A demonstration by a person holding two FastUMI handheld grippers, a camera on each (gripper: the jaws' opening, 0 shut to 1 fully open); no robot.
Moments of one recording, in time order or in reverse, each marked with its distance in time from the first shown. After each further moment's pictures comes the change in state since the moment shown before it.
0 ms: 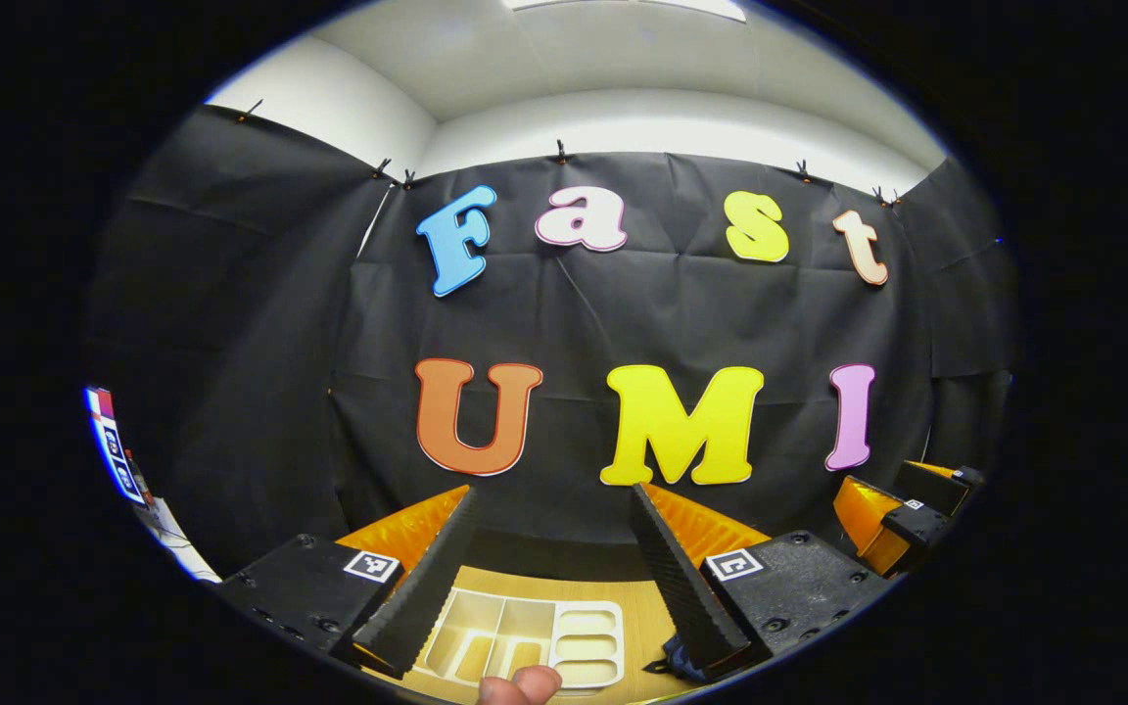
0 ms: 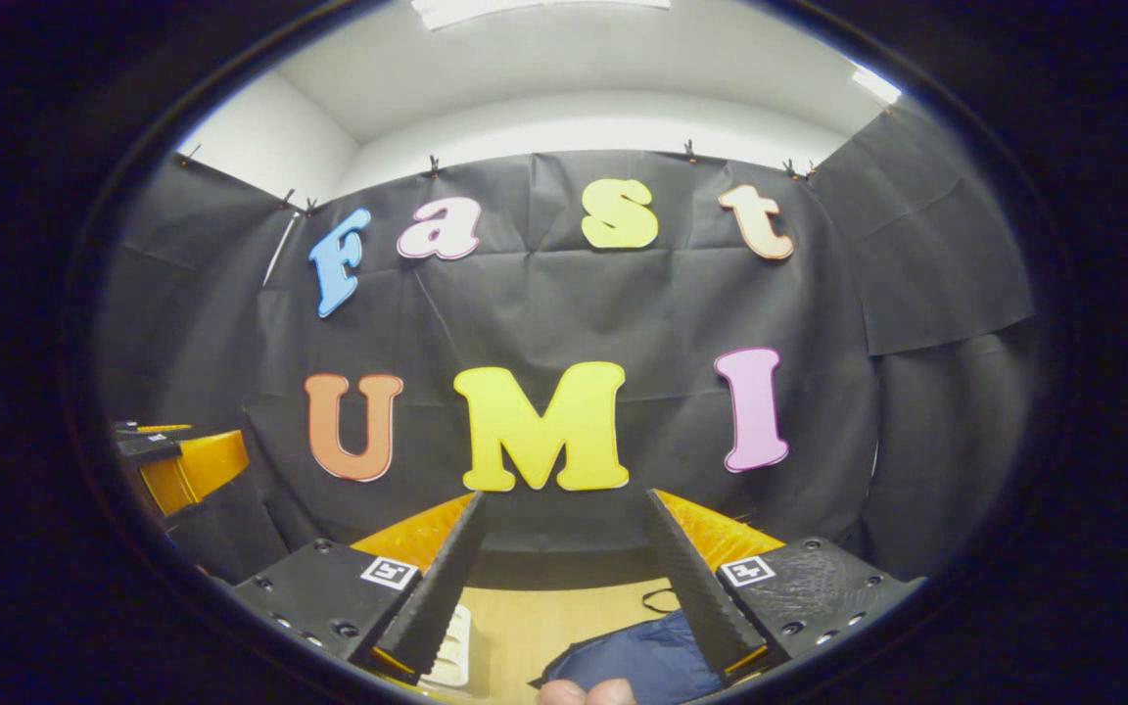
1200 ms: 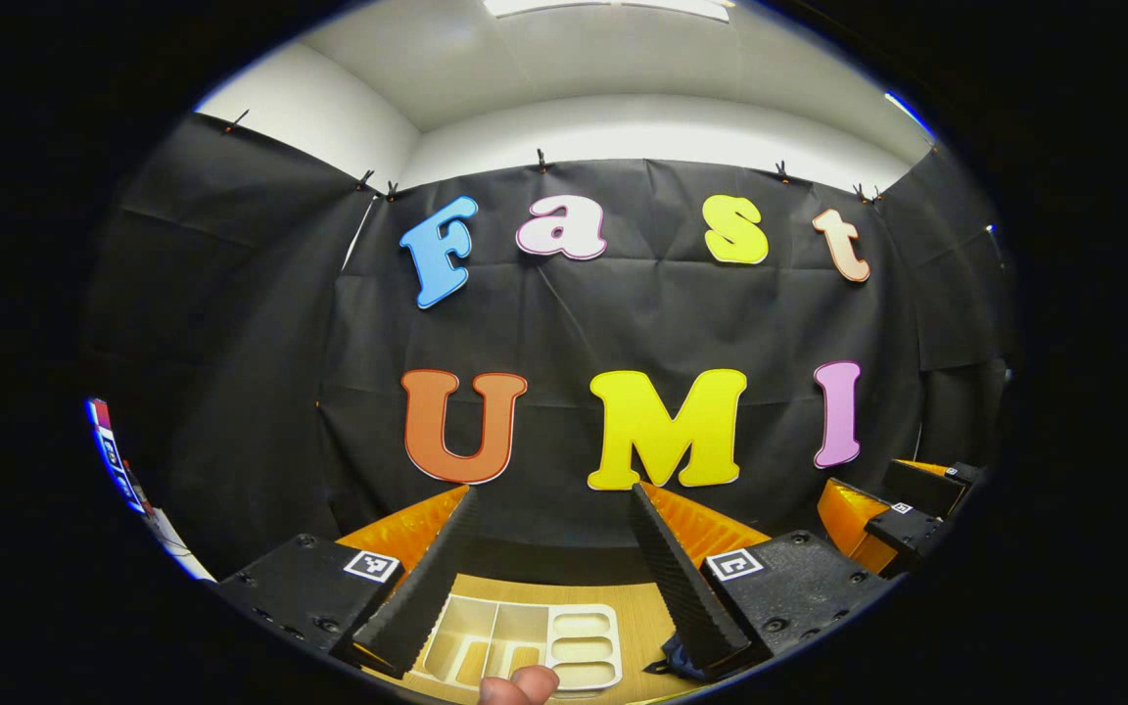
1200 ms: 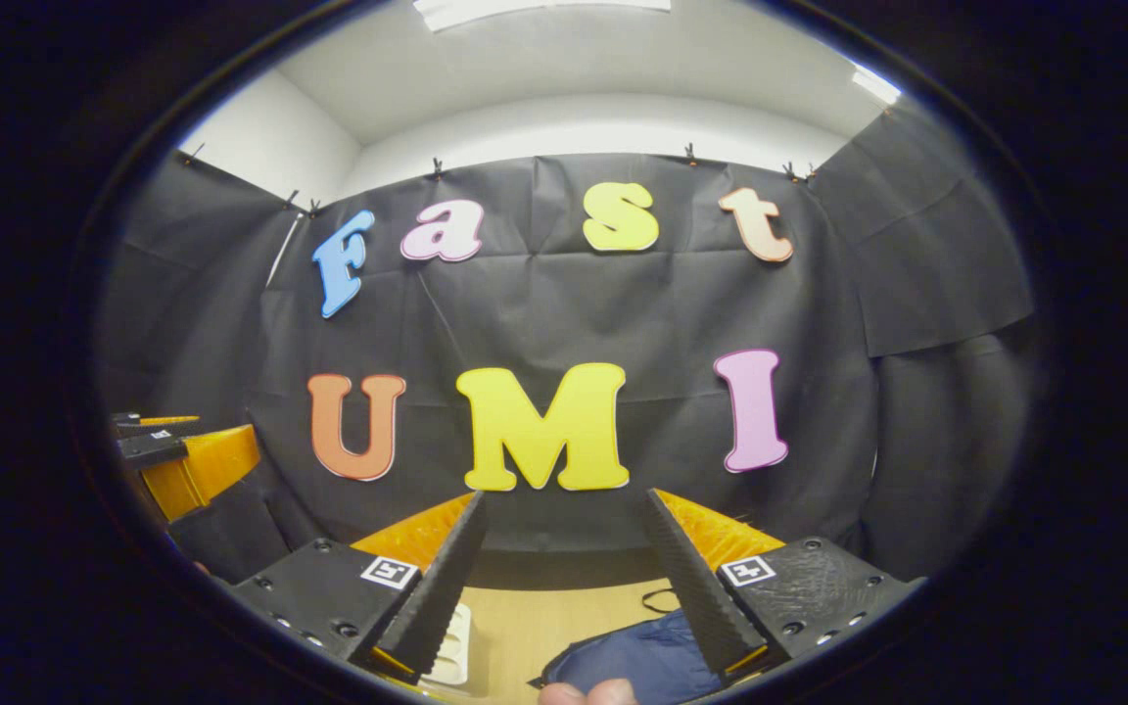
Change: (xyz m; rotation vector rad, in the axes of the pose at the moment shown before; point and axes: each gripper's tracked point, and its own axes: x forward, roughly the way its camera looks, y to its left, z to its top) left arm -0.004 -0.023 0.003 0.030 -0.020 -0.056; right arm 0.000 0.001 -0.005 0.001 -0.008 -0.022
